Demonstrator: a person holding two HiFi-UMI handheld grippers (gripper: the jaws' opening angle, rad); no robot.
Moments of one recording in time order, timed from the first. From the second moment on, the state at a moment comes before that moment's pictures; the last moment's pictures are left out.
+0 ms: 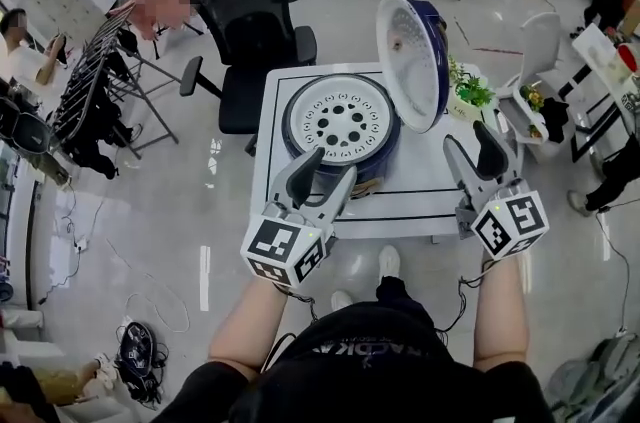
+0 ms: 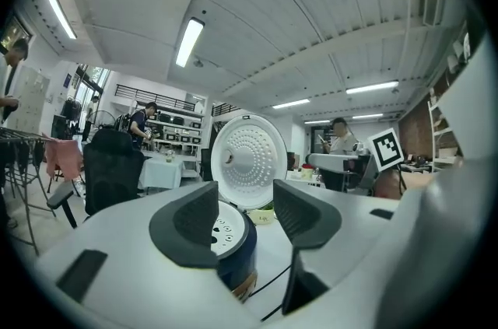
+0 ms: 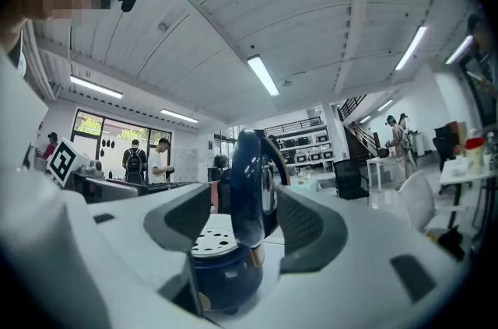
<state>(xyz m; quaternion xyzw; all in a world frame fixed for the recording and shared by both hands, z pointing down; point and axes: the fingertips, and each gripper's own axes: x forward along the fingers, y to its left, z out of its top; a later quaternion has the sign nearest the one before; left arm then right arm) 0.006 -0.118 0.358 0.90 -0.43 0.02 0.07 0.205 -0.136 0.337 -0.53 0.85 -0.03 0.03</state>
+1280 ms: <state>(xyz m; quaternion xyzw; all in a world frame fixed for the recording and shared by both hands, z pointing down) -0.018 -0.067 0.353 0.91 -0.40 0.01 0.06 0.167 -0.071 0.332 -0.54 0.84 -0.02 0.03</state>
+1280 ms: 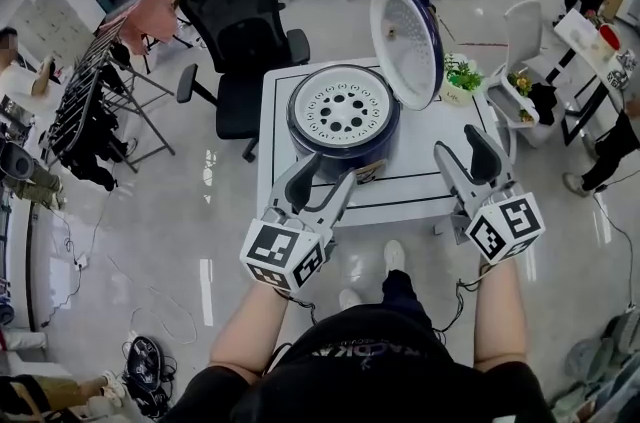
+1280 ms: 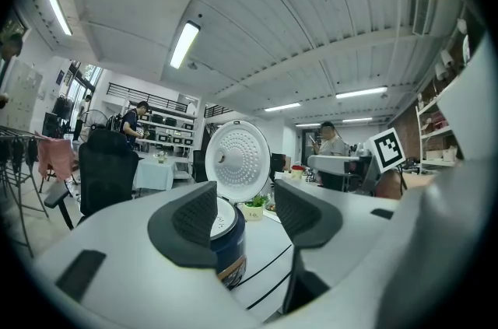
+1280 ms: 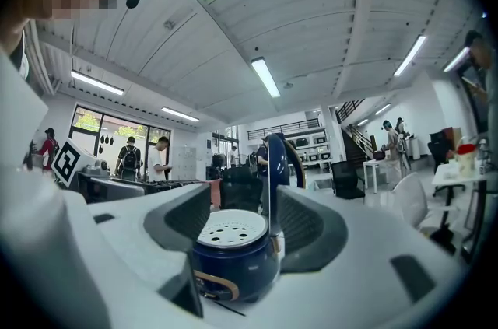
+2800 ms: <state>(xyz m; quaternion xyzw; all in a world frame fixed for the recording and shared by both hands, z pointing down) 0.035 -0.174 0.340 0.89 -0.46 0.00 0.05 0.245 -0.224 0.317 -0.52 0.85 0.00 0.02</state>
